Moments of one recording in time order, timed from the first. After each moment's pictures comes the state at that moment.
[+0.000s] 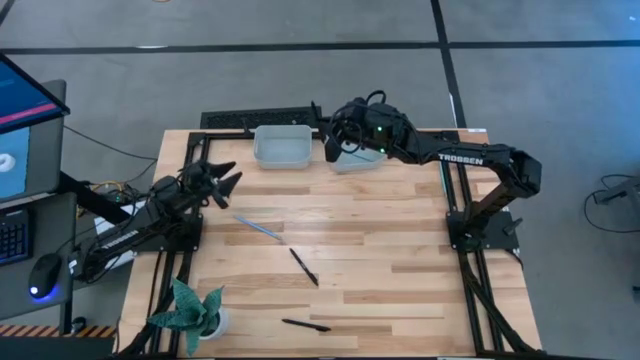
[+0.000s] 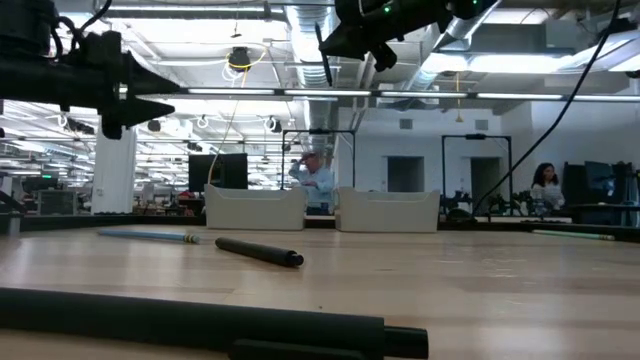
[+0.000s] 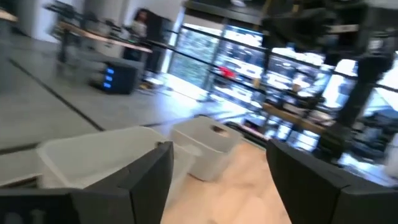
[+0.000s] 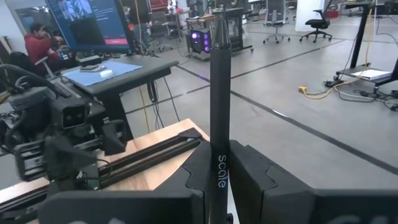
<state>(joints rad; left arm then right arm) 0.54 0.01 0.03 0.09 -0.02 -0.34 -0.35 1.56 1.26 0.16 0.08 0.11</state>
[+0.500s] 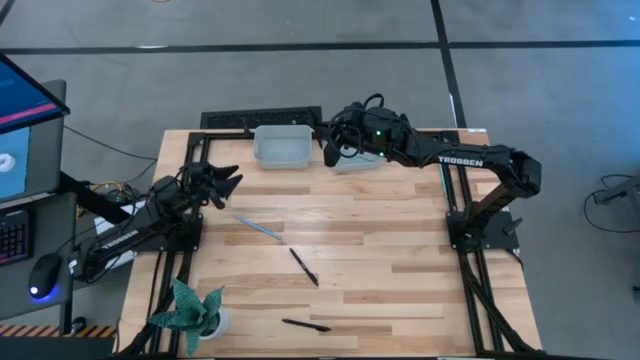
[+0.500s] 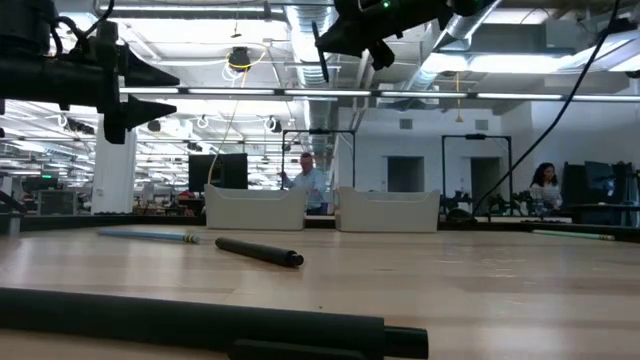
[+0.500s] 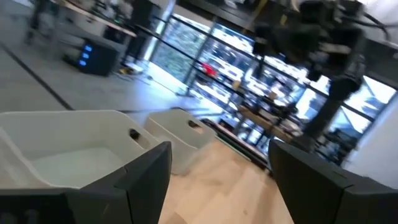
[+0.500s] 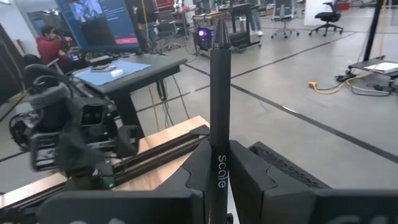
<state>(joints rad) 0.54 0.01 0.03 0.10 0.02 -0.51 -0.32 1.56 1.26 0.16 0.08 0.14</state>
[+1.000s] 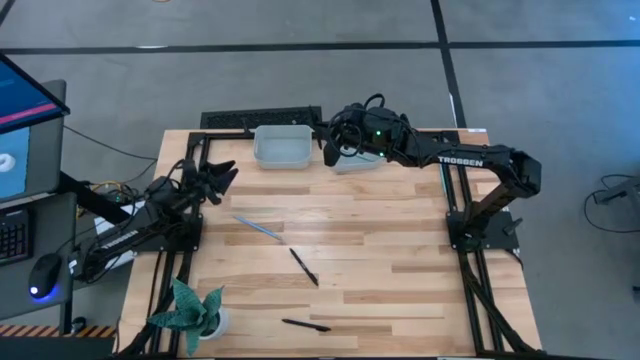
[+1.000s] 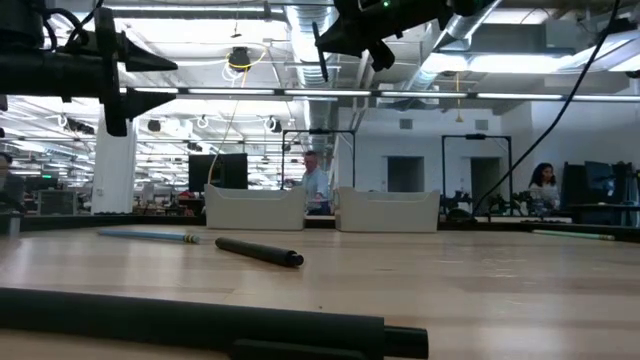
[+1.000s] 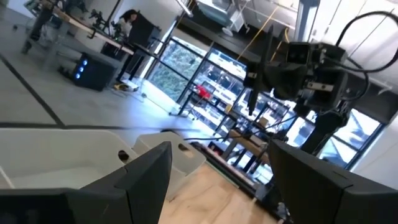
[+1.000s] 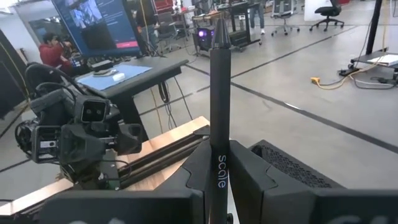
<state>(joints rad) 0.54 0.01 0.03 0.19 -0.01 -0.59 -0.32 1.56 1.26 0.16 0.08 0.18</state>
